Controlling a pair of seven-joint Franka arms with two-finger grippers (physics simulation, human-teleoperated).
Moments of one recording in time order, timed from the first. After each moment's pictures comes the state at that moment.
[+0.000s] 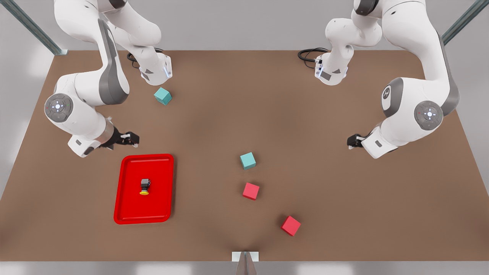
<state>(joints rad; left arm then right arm) -0.21 0.23 0.10 -1.51 -0.05 1.66 0.06 -0.11 0.17 0.27 -1.61 -0.02 1.73 0.06</state>
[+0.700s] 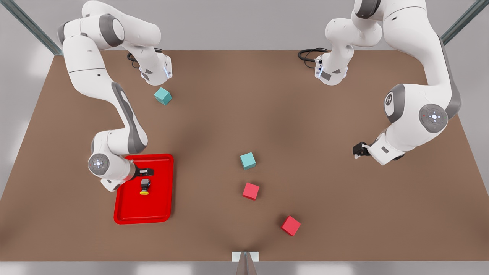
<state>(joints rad) -0.20 0.26 0.12 -1.52 -0.04 1.77 0.07 -0.14 0.58 0.26 -1.68 -0.14 2.13 0.09</state>
